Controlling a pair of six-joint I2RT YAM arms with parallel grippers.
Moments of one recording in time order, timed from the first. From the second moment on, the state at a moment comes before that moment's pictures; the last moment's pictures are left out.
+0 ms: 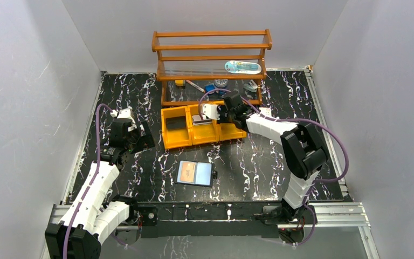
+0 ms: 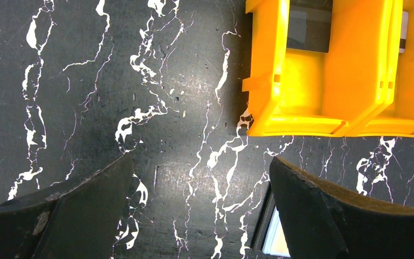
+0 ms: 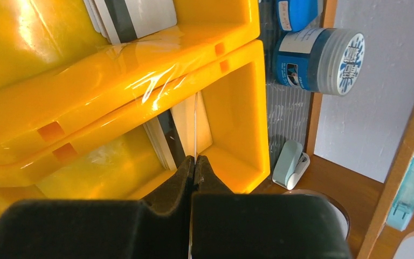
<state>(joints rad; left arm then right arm) -0.17 0.89 0.71 -0.59 -0.11 -0.38 0.61 1.79 1.18 -0.12 0.03 -1.05</state>
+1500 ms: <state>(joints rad) -0.17 0.89 0.71 -0.58 -0.11 -0.38 0.57 1.90 1.19 -0.02 0.01 -1.05</state>
